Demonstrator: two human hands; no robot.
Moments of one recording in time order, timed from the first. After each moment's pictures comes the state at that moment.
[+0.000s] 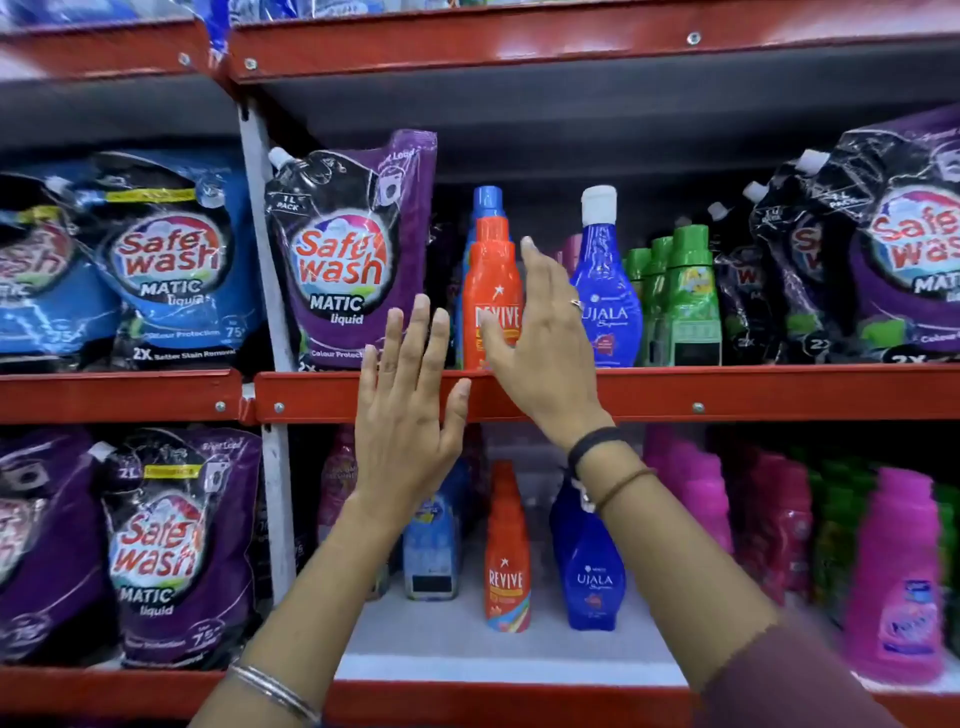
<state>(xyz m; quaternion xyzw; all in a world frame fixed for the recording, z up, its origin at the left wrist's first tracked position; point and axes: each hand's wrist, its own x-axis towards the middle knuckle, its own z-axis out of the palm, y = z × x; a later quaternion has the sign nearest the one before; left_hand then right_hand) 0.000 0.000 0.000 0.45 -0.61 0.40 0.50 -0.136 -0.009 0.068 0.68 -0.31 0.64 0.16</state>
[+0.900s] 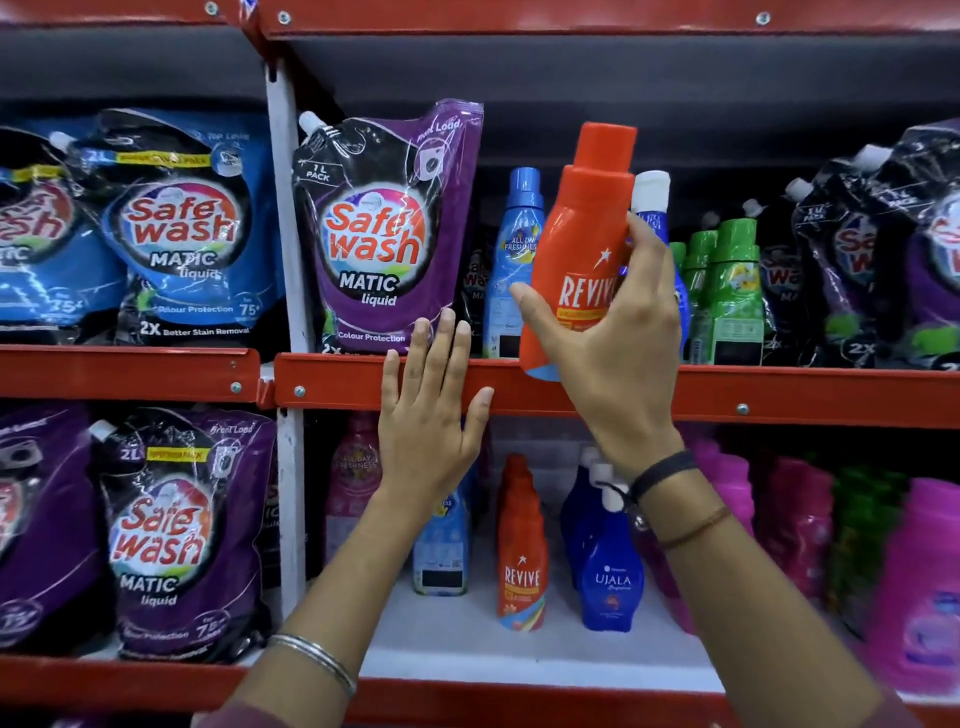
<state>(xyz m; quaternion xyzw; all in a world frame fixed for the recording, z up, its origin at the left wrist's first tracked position) 0.023 -0.041 -0.018 0.50 -0.58 0.45 0.47 -0.137 0.018 0.063 0.58 -0.29 0.74 0.17</state>
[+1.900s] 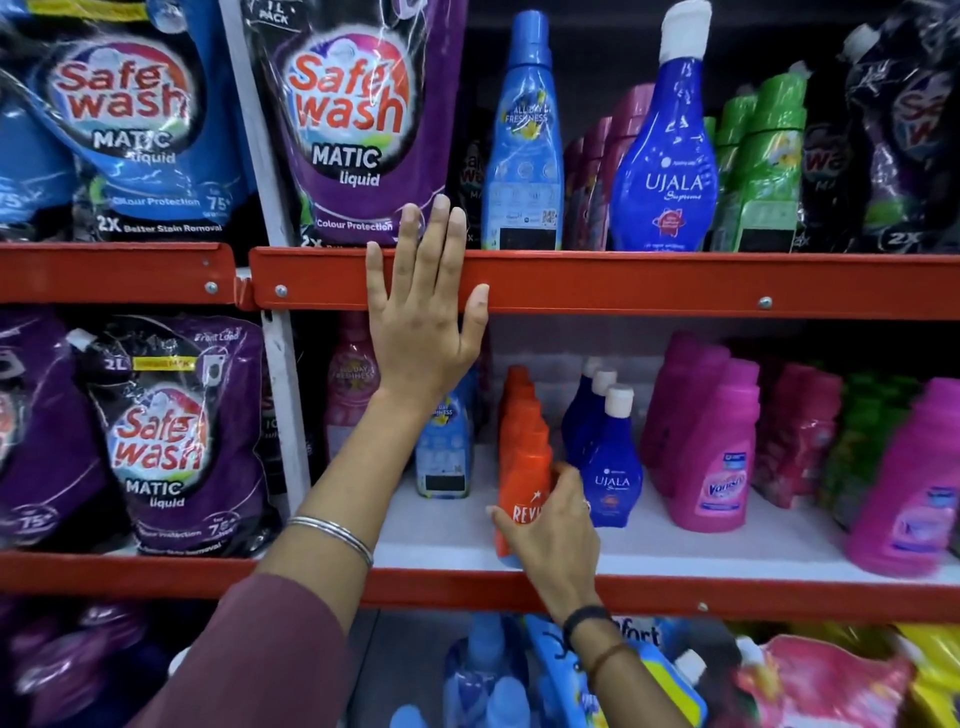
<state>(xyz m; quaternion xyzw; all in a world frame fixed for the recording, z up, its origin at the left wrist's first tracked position) 0.024 -0.055 -0.021 0.47 -0.55 0.49 0.48 -0.114 -0.042 -0.201 0.63 -0.58 0.51 -0.06</state>
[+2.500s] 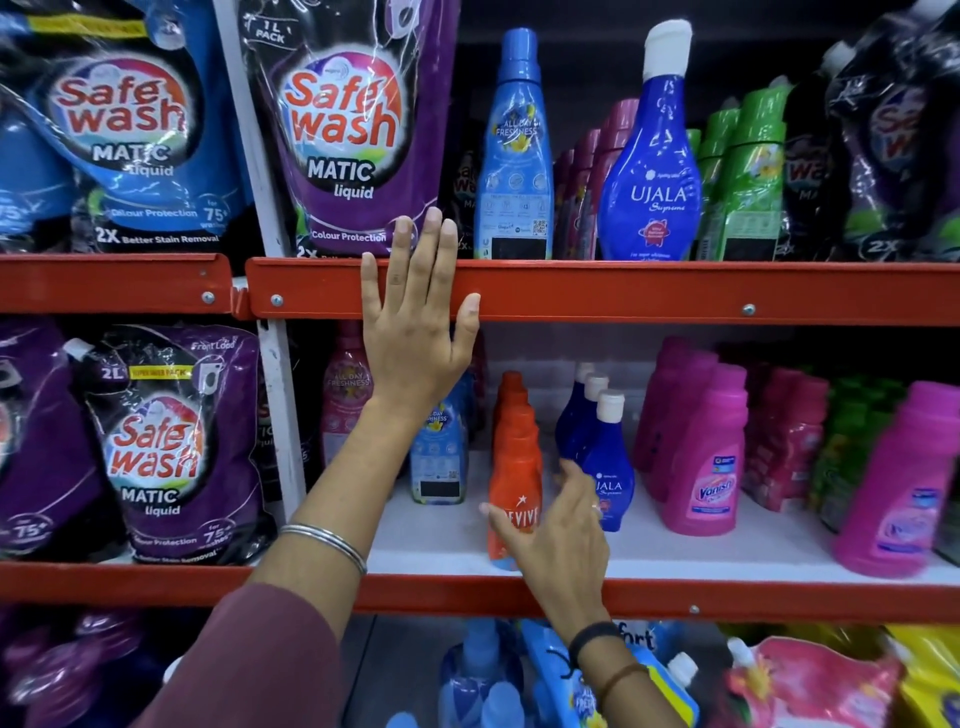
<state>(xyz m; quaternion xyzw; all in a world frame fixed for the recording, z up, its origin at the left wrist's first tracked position) 0.025 -0.052 -0.021 0.48 -0.56 0.48 0.48 -0.123 -0.020 -0.187 0.64 -0.57 0.51 0.01</state>
